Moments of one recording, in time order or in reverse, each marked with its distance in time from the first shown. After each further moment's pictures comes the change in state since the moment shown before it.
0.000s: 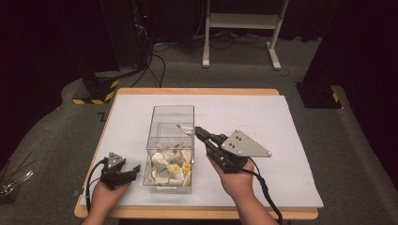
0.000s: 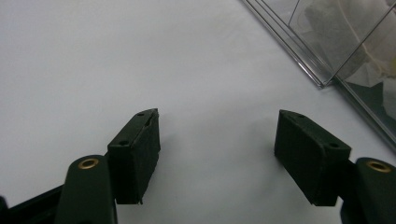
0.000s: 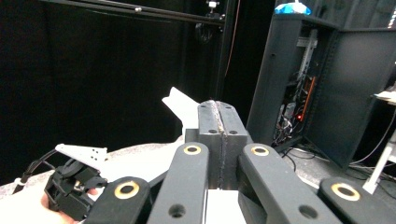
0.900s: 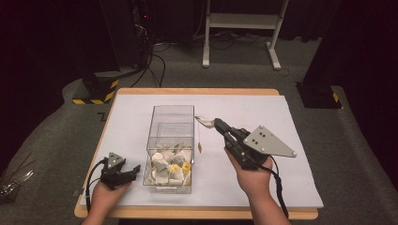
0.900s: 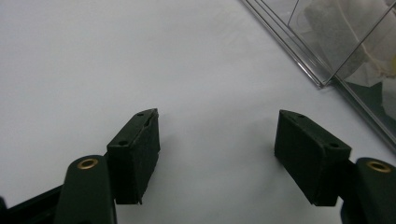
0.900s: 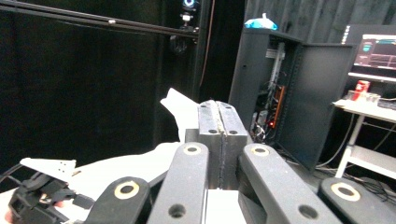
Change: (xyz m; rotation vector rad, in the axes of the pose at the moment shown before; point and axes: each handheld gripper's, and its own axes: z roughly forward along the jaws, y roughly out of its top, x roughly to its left) left arm 0.000 0.000 0.000 0.001 -0.002 -0.001; right arm -0.024 0.016 -0.030 -0.037 -0.098 -0.009
